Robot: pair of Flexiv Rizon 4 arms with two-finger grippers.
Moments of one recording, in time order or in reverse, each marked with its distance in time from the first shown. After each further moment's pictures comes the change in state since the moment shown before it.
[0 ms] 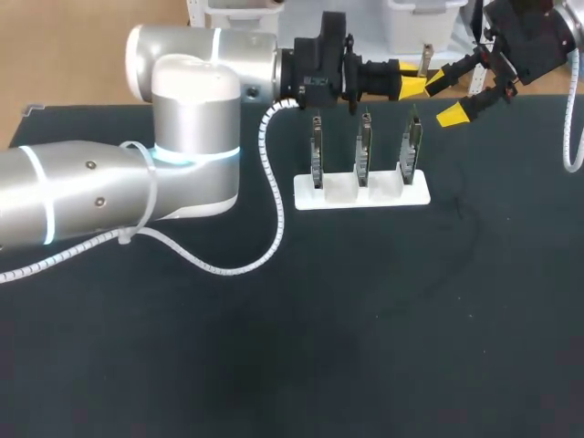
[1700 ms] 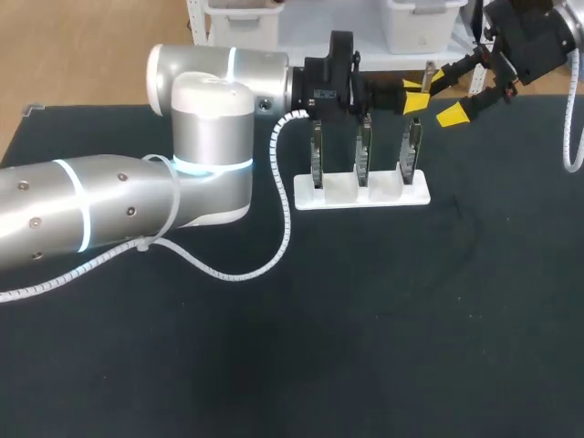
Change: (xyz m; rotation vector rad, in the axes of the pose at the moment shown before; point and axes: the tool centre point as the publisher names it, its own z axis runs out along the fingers) left arm 0.038 0.014 0.016 0.015 -0.008 -0.120; right arm 0.000 0.000 0.000 0.000 0.000 0.000
